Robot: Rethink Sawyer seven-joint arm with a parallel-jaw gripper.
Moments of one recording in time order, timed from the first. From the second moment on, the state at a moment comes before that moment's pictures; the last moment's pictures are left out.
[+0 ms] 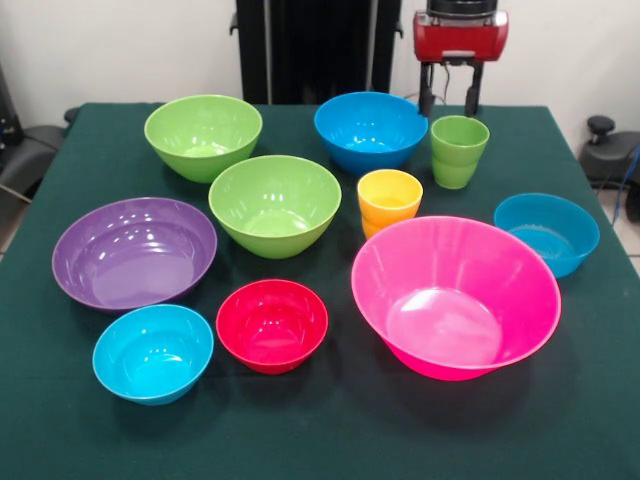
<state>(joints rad) -0.12 -0.79 0.08 2.15 -0.11 0.03 1.94</state>
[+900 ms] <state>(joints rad) -0.21 -0.78 0.11 2.14 -0.11 0.06 1.94</state>
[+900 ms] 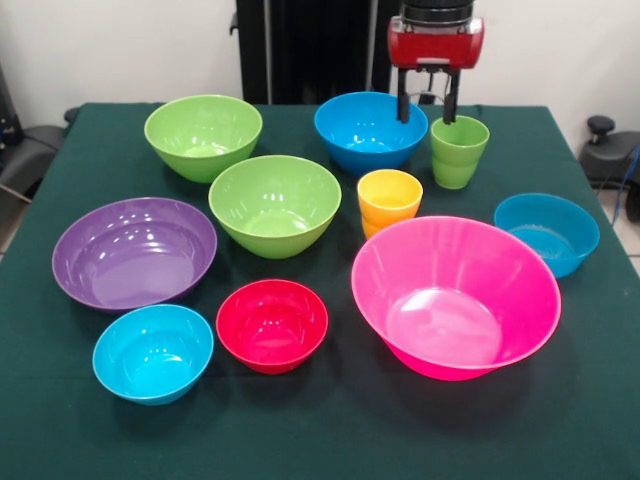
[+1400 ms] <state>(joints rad) -0.29 -0.78 0.17 2.14 -0.14 0.15 1.94</state>
